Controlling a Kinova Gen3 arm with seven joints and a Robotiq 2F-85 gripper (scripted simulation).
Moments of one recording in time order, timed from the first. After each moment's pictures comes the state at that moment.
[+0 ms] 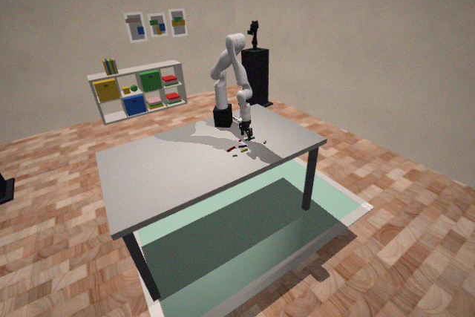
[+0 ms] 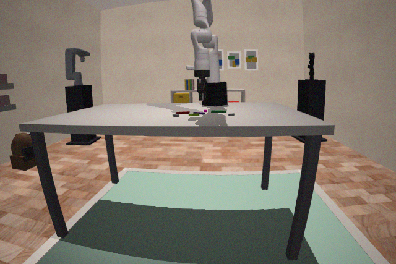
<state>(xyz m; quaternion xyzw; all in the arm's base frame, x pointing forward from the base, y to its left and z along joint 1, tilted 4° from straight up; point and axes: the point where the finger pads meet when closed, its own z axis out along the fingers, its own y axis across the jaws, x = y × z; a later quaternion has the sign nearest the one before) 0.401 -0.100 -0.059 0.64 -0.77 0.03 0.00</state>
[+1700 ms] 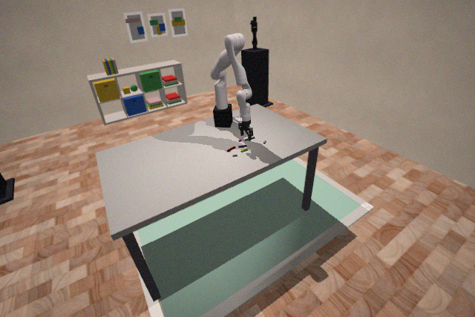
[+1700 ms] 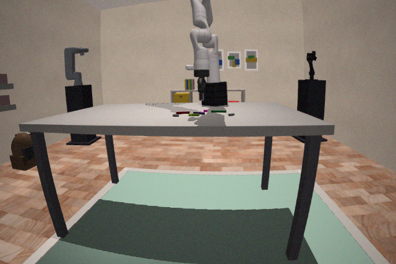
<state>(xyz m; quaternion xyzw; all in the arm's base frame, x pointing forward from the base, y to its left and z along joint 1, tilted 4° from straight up) 0.404 -0.101 -0.057 0.66 -0.75 0.03 0.00</state>
